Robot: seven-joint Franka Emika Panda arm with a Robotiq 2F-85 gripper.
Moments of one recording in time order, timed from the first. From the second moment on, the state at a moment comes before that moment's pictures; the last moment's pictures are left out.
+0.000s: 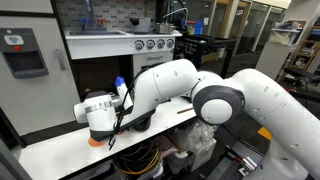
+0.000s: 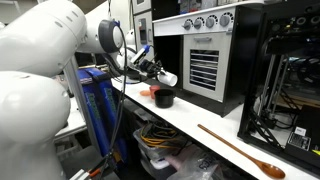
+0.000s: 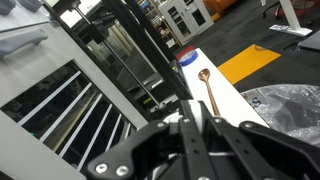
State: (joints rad) arm 0.63 0.99 0.11 -1.08 -1.15 0.96 -0.26
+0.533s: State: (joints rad) arm 0.63 1.01 0.11 -1.09 -1.24 0.96 -0.41
